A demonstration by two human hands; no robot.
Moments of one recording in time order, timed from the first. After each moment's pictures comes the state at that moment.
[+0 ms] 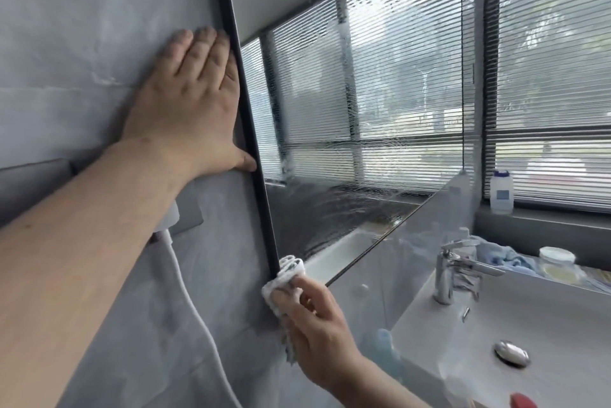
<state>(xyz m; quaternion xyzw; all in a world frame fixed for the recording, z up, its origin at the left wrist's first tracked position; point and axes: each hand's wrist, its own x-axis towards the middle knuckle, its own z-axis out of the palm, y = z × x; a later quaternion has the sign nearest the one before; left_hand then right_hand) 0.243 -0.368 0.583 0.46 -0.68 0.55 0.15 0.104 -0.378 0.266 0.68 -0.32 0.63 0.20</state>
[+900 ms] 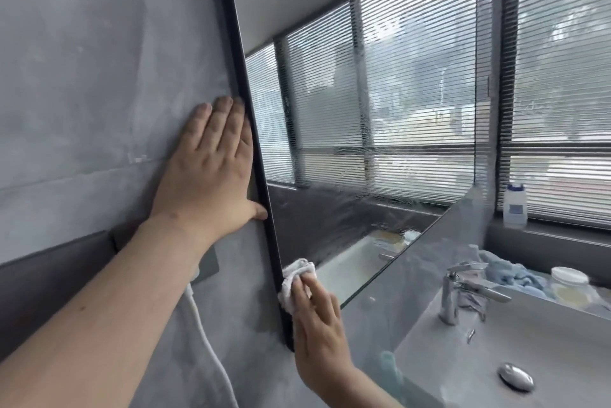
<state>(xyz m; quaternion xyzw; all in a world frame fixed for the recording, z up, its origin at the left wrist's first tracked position) 0.241 -0.360 0.585 0.49 -0.69 0.52 0.13 0.112 -0.382 0.307 0.64 -0.41 0.61 0.21</state>
